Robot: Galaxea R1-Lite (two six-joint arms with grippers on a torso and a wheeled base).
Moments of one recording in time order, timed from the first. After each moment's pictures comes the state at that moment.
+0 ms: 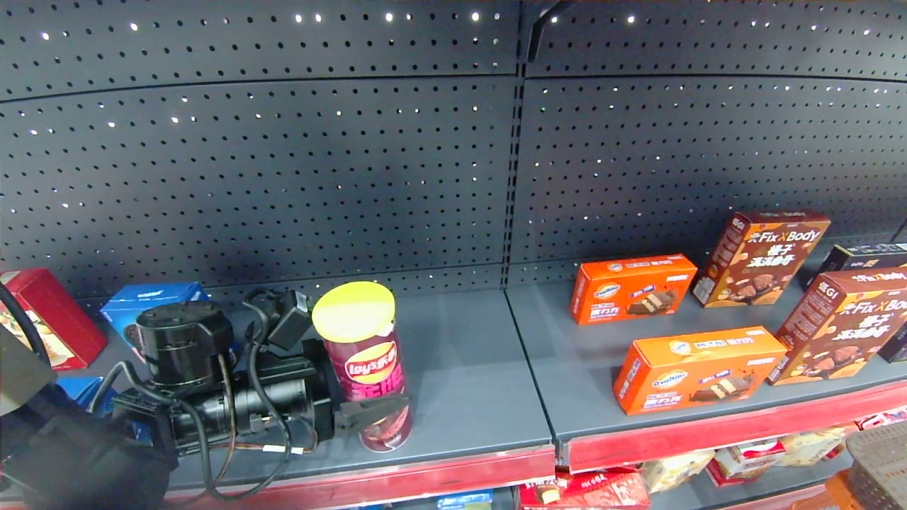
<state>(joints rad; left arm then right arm) -0.21 1.88 -0.42 -1.21 -0.84 0.06 0.11 0.39 -0.34 0.02 0.01 0.06</state>
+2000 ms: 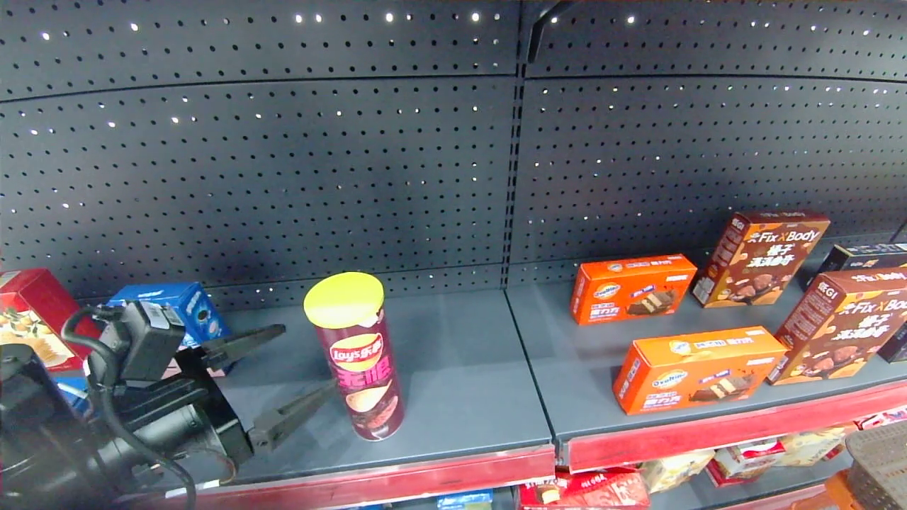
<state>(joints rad) -0.14 1.54 -0.12 -1.36 -0.52 0.07 0.11 0.39 -0.32 0.02 0.01 0.06</state>
